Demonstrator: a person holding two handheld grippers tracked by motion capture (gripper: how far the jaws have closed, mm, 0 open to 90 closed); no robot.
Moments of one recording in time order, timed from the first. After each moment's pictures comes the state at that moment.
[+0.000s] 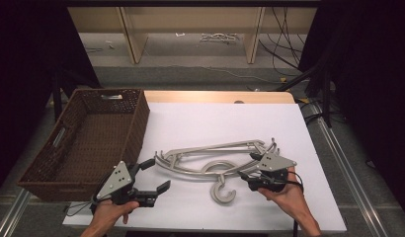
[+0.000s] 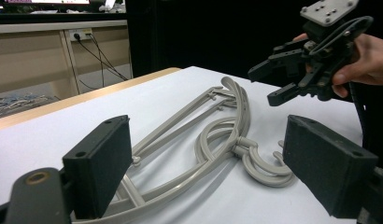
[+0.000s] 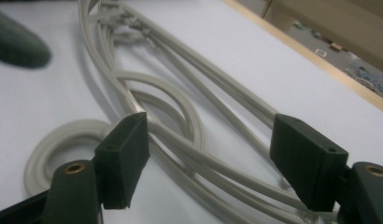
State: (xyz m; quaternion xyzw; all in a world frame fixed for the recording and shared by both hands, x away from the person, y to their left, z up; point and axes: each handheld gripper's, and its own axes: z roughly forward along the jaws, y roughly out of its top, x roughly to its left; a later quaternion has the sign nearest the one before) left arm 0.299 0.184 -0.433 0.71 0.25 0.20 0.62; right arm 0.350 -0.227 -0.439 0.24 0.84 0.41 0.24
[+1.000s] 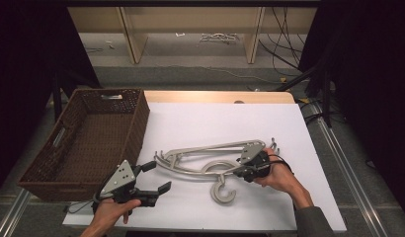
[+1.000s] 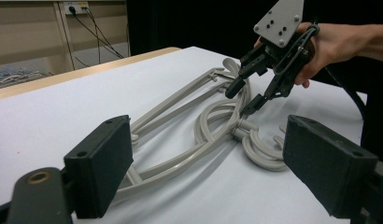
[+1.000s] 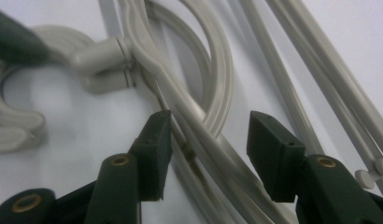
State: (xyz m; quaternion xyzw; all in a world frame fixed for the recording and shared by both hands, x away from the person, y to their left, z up) left arm 0.303 0.184 -0.438 0.74 0.28 0.18 0.59; right arm 0.408 -0.205 -0.463 0.12 0.94 0.28 0.15
